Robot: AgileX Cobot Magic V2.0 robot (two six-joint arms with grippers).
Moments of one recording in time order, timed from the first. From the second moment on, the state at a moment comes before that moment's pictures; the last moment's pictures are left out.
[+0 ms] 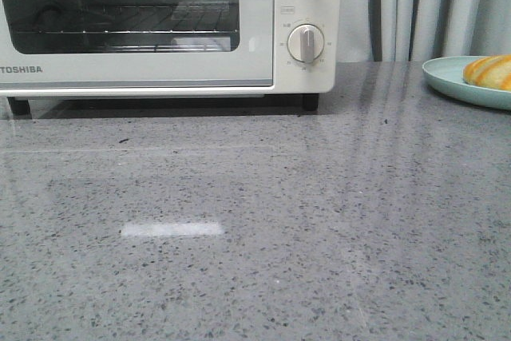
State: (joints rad) left arm -0.03 0.00 0.00 -0.11 0.34 0.17; right arm 0.06 -0.01 0.01 -0.31 0.34 0.15
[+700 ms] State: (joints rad) left arm -0.03 0.00 0.00 -0.50 0.20 0.17; right arm 0.06 -0.01 0.01 -0.28 -0.37 0.24
